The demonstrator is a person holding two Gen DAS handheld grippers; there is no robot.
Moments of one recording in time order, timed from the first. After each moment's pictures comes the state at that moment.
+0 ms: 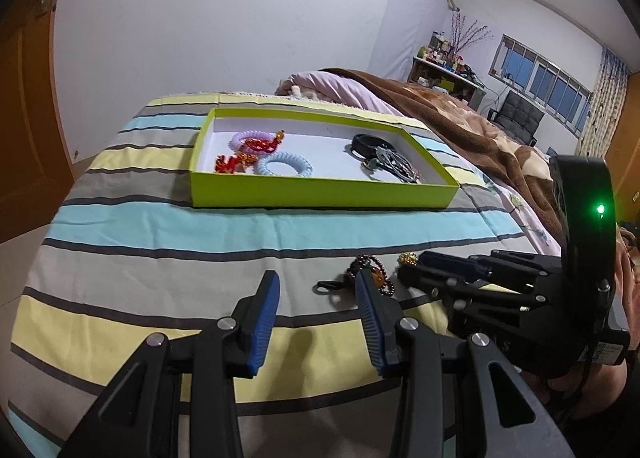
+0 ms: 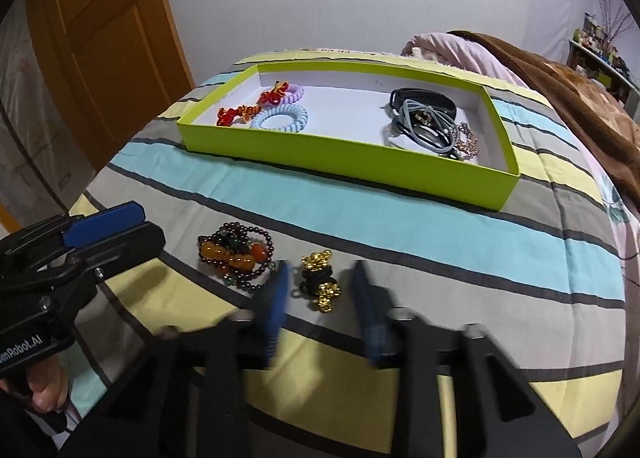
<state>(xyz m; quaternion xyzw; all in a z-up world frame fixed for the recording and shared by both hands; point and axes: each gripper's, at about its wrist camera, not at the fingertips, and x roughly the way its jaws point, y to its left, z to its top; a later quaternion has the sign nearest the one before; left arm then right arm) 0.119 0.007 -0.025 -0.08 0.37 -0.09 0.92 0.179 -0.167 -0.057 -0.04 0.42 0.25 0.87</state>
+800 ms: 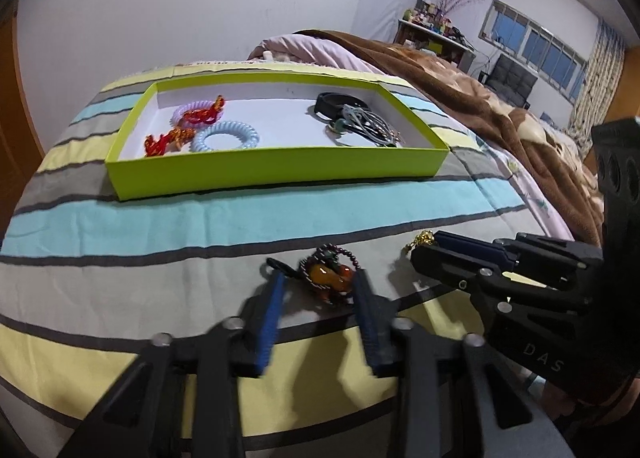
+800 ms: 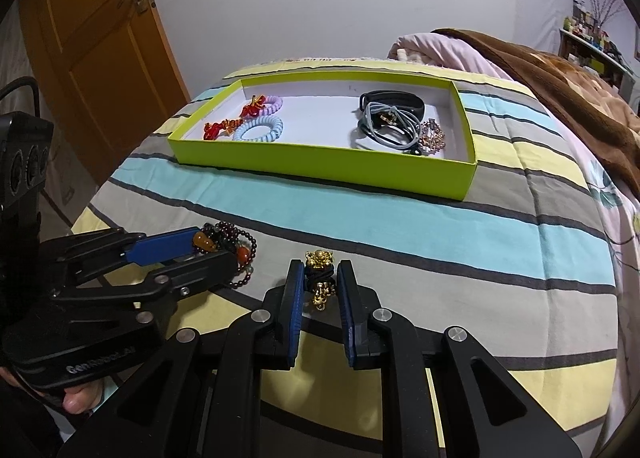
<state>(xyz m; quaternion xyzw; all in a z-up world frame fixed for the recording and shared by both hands) 0.149 -0.036 -0.043 -0.05 0.42 -0.12 0.90 0.178 -0.197 -0.051 -0.01 0.41 0.25 0.88</state>
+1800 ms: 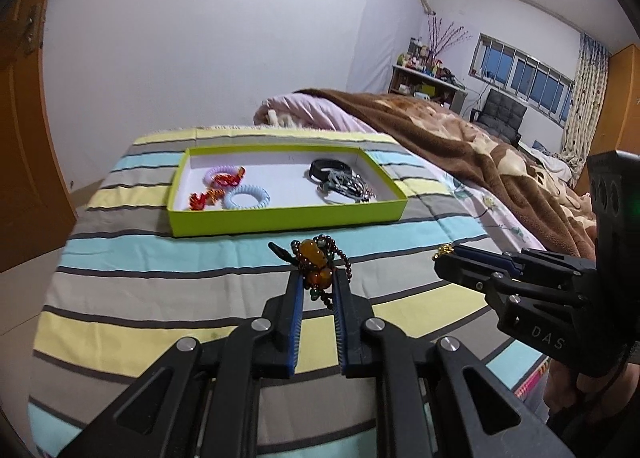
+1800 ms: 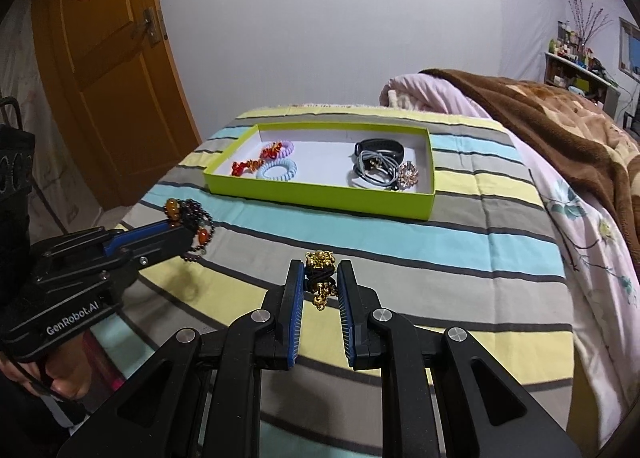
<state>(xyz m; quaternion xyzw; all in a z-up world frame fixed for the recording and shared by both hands) 0.084 -0.019 0.021 -0.05 0.33 -0.11 0.94 0.122 -0.219 0.001 0.00 0.35 0.24 0.90</state>
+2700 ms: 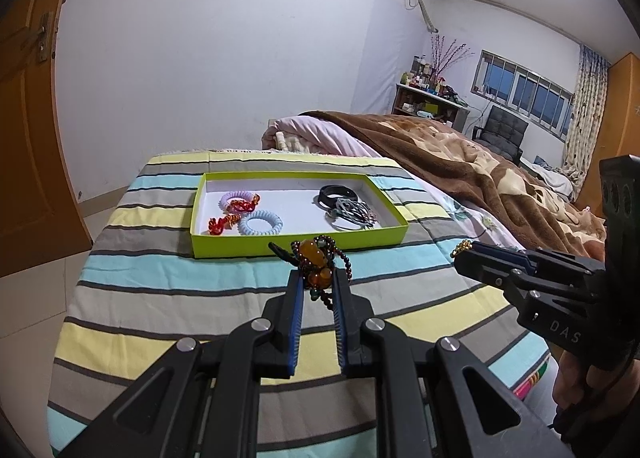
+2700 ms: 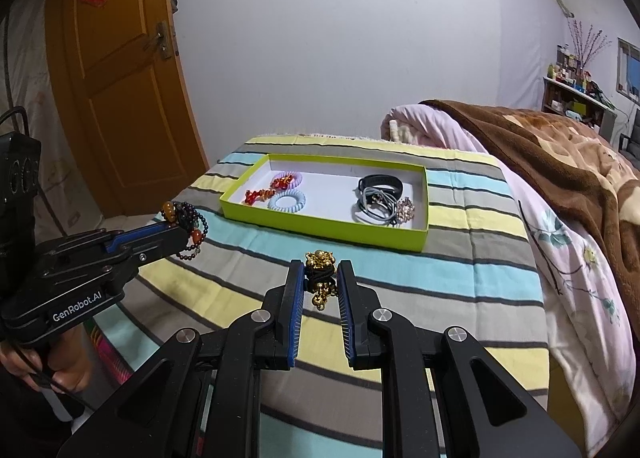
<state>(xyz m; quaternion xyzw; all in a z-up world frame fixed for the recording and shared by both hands) 0.076 -0.007 0.043 -0.06 0.30 -0.10 0.95 0.109 -0.218 0.032 -0.01 0.32 0.24 0.92</state>
